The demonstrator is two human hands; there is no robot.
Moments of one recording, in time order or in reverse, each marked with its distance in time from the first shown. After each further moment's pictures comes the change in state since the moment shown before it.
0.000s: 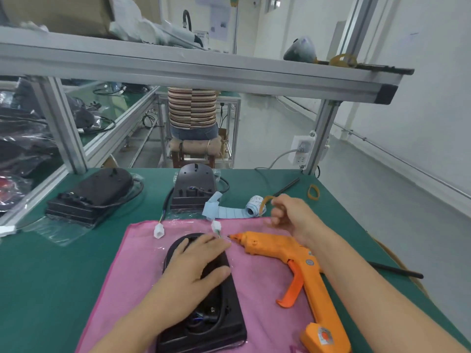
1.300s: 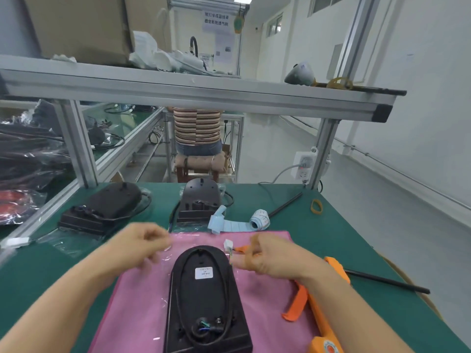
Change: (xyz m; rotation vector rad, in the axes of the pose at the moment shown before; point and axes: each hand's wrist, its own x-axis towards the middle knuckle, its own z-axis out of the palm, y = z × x) left_hand 0.009 -0.045 -0.091 -0.296 0.093 -0.540; right_hand -0.070 -0.001 0.032 -1.088 -0.409 -0.245
